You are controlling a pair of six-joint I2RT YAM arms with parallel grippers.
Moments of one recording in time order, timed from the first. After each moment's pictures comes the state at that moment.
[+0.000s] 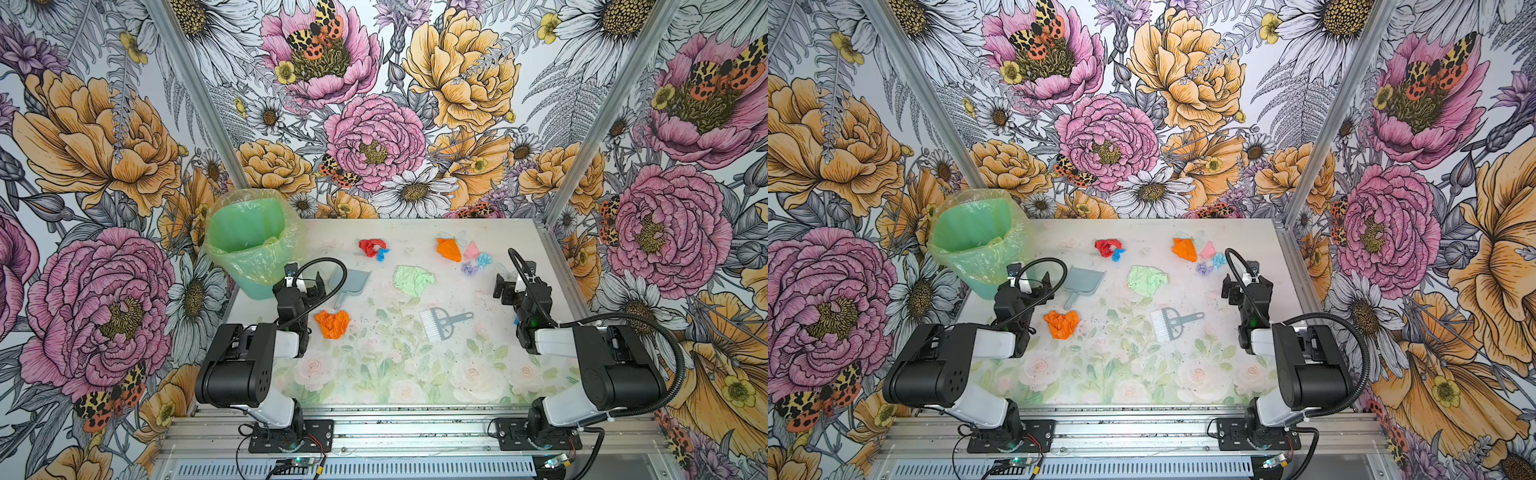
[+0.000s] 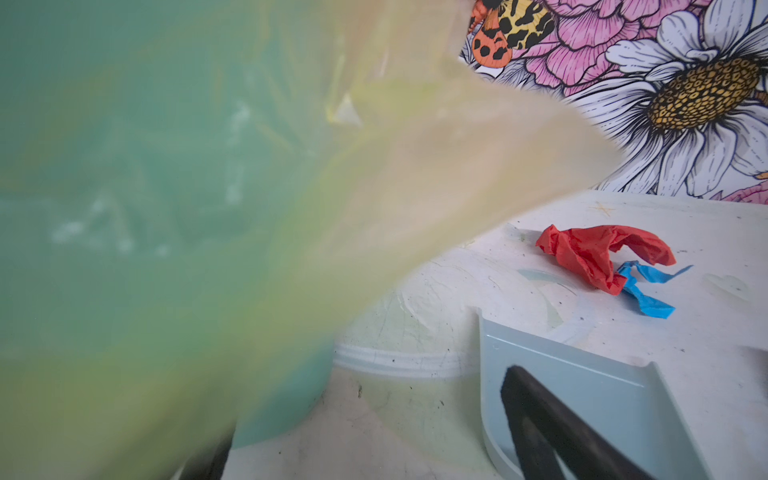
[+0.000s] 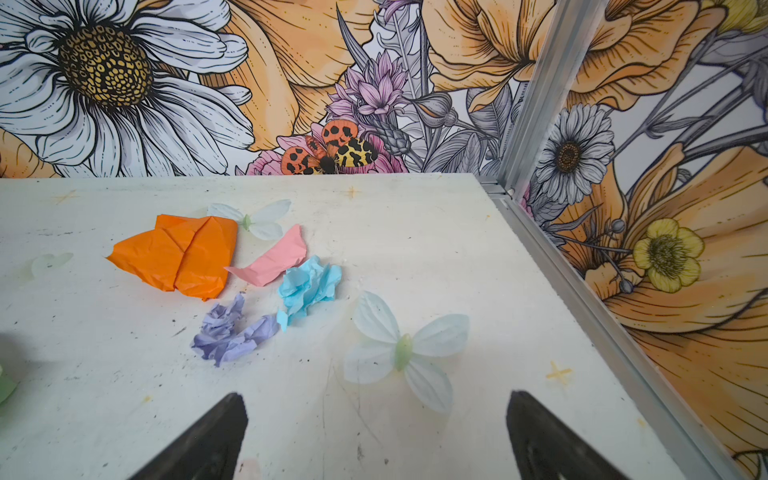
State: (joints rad) left arm -0.01 1.56 0.37 0.99 -0.15 -0.05; right arm -0.01 1.52 0.40 0.84 0.10 0.00
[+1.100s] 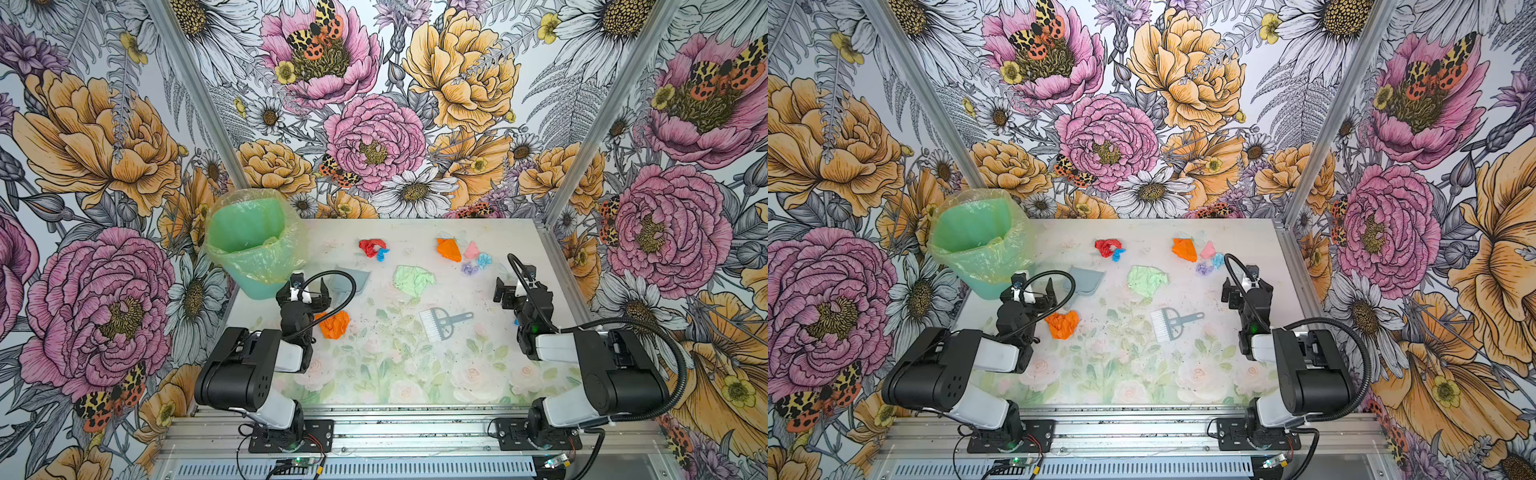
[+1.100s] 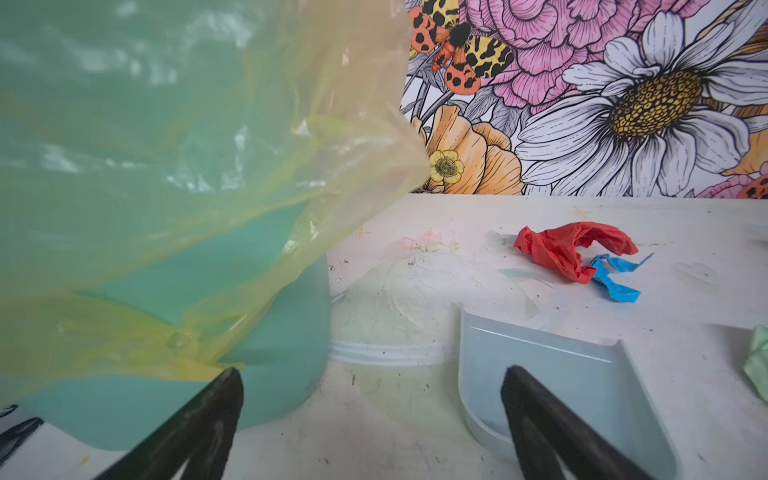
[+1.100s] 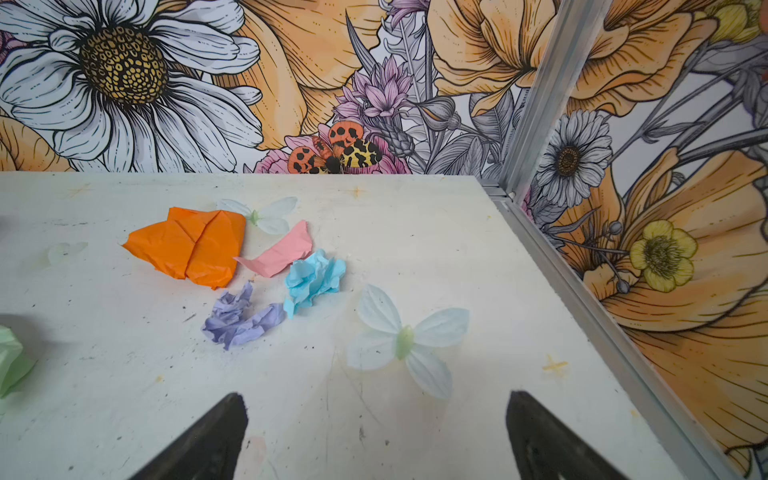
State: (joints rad) left arm -0.09 1.52 0.24 1.20 -0.22 0.02; right arm 0.00 1.47 0.34 0.86 0.09 -0.02
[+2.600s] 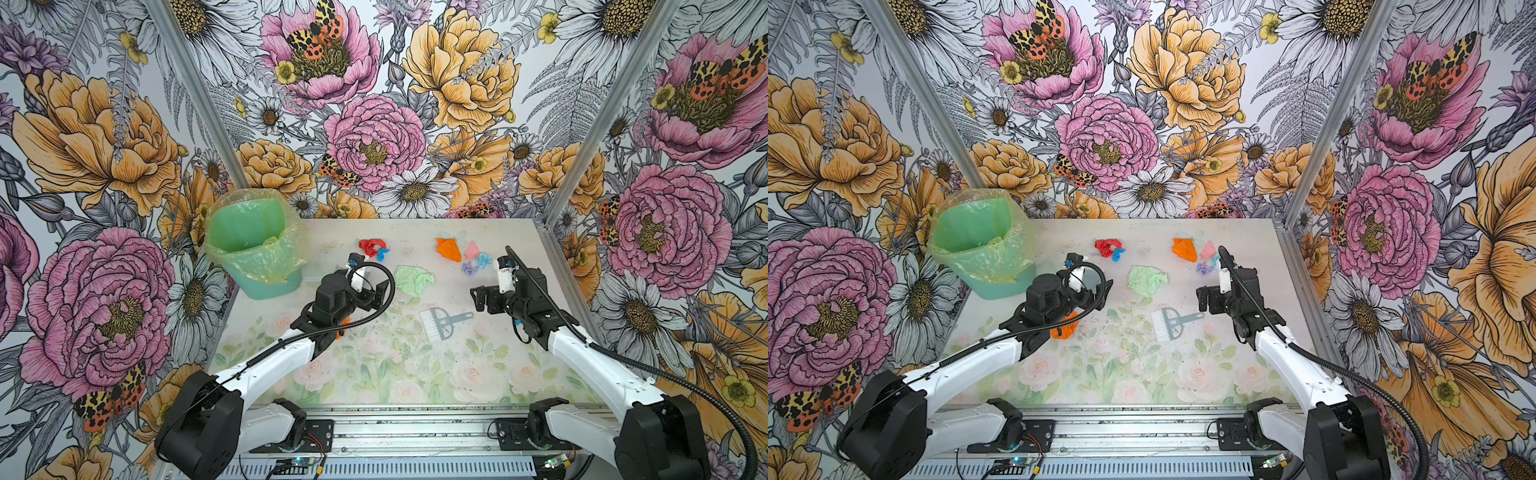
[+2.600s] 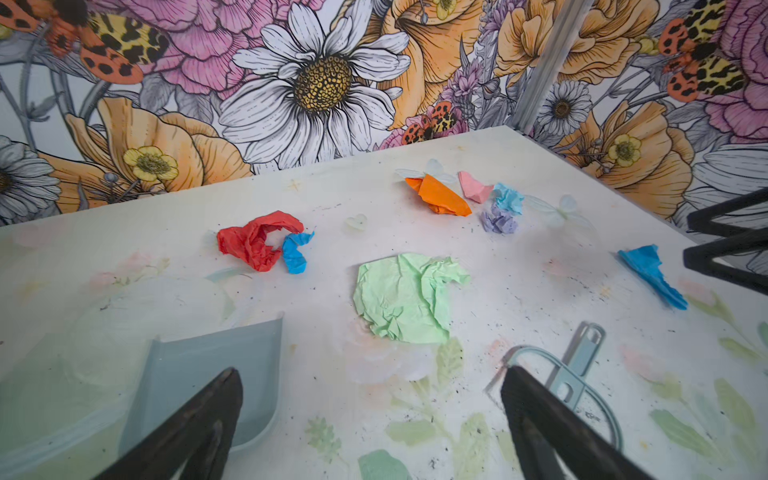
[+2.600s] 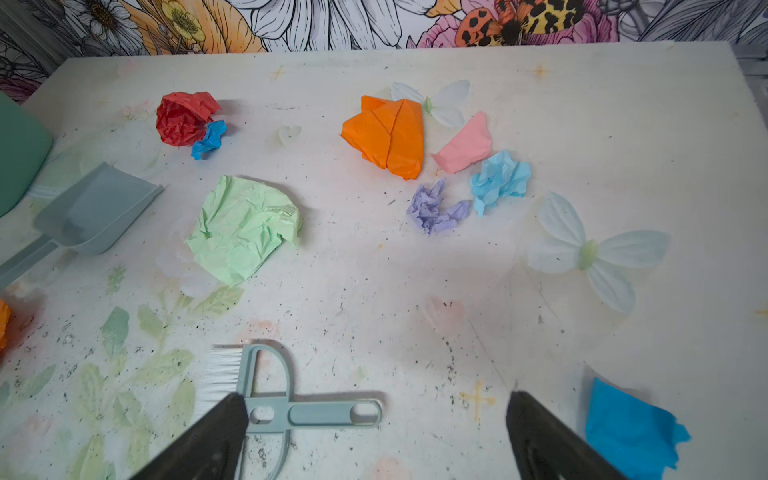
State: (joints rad) left arm -0.53 1.22 0.64 0.26 0.00 -0.10; right arm 0.21 1.12 0.67 -0.23 -0.12 0.12
